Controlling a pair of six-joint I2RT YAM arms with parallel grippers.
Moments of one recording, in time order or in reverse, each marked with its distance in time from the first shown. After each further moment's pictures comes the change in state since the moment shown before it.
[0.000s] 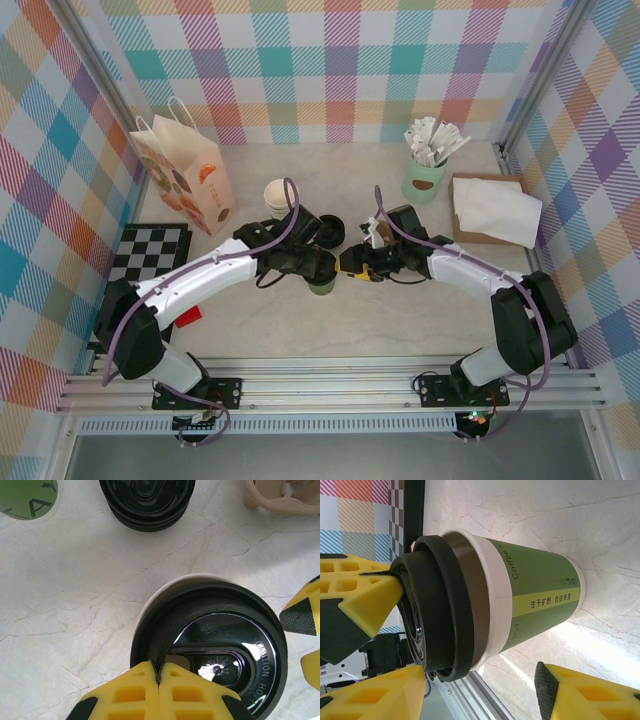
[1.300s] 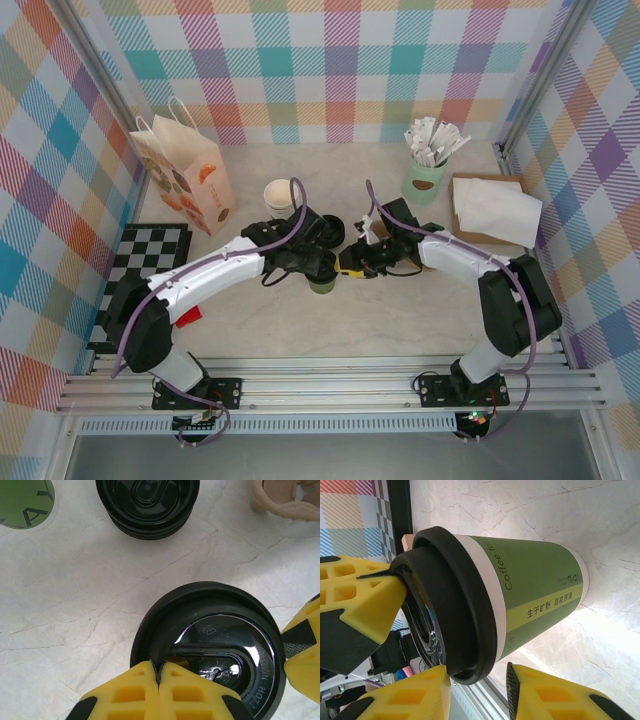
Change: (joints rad) left arm 0.006 0.044 -0.029 0.071 -0.011 0.006; right arm 0.000 0.127 0.125 -0.161 -0.019 -0.035
